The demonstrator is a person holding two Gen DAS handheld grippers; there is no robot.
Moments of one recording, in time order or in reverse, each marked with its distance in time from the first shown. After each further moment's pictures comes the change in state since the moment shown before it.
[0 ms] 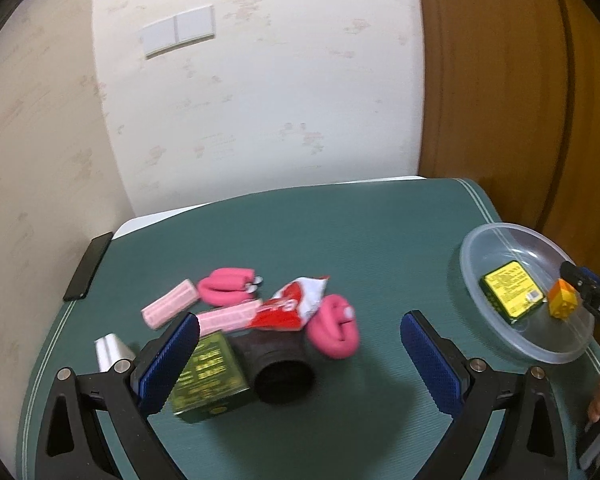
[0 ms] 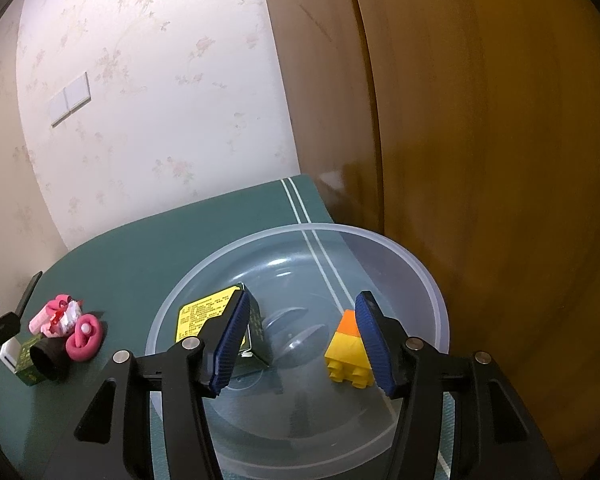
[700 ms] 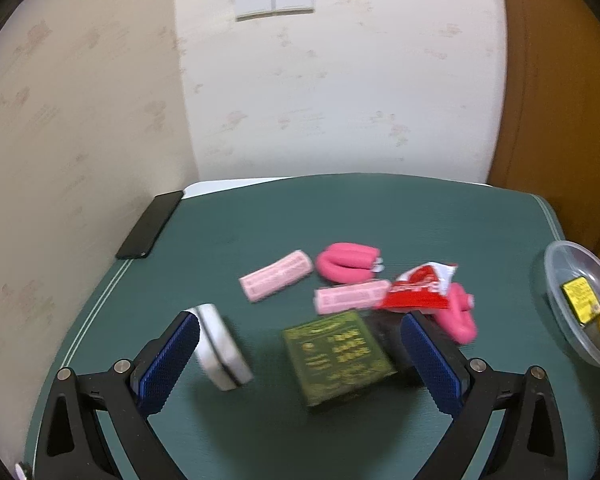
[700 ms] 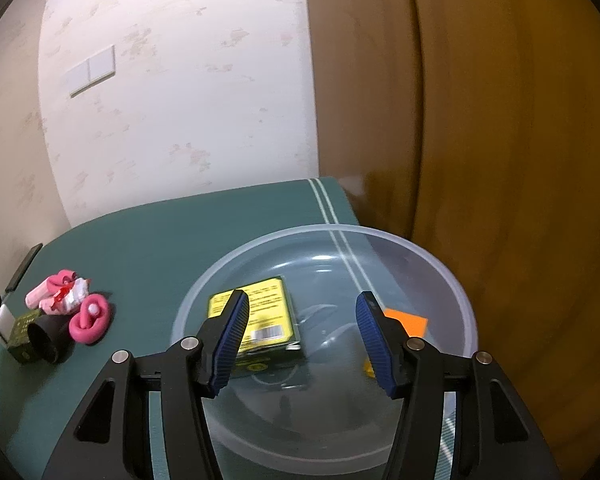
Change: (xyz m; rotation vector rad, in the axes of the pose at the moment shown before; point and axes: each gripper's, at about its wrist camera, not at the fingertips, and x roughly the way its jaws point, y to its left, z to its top) left arm 0.007 0.099 -0.021 -0.142 0.043 0.133; right arm -0.009 0.044 -0.010 -0.113 -0.007 -0.004
